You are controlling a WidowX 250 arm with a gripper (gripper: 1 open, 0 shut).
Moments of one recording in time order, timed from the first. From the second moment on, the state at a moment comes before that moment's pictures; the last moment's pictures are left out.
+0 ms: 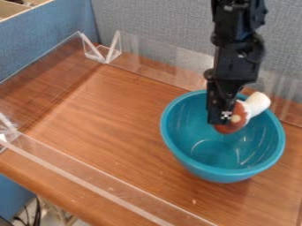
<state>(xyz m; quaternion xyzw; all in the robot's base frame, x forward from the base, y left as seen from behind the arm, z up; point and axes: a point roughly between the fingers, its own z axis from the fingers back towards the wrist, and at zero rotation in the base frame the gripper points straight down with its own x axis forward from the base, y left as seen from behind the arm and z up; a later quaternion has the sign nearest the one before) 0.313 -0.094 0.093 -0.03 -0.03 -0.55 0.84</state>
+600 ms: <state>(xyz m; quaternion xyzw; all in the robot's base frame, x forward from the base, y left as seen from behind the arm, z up) 0.318 -0.083 0.072 -0.03 0.00 -0.55 0.83</state>
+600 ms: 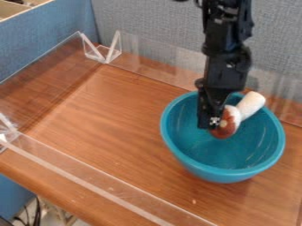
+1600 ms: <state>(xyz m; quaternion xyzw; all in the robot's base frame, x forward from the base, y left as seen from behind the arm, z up) 0.325 -0.080 0.069 -0.02 0.00 -0.56 0.83</state>
